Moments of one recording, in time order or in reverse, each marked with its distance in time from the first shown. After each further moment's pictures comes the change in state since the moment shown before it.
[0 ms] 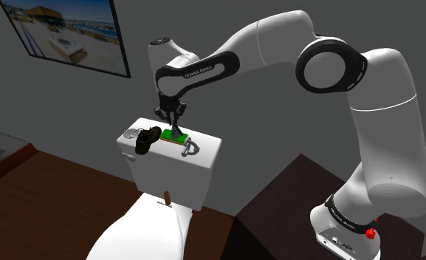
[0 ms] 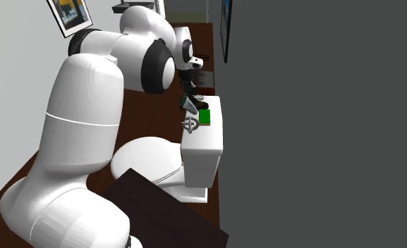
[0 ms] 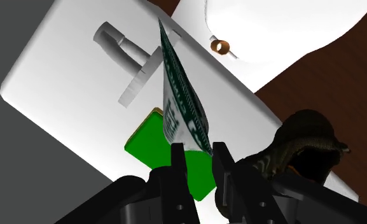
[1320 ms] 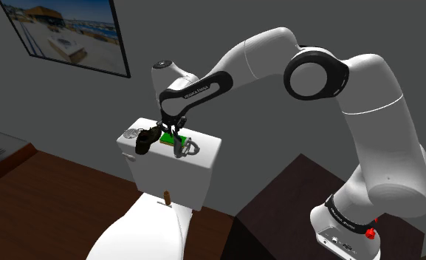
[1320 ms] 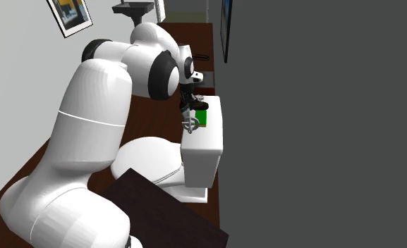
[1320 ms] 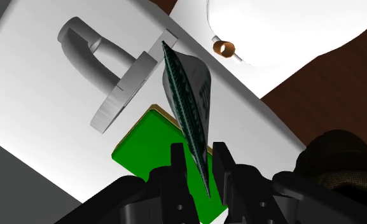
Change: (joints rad) arm 0.008 0.096 -0.018 -0.033 -0.026 0.127 0.023
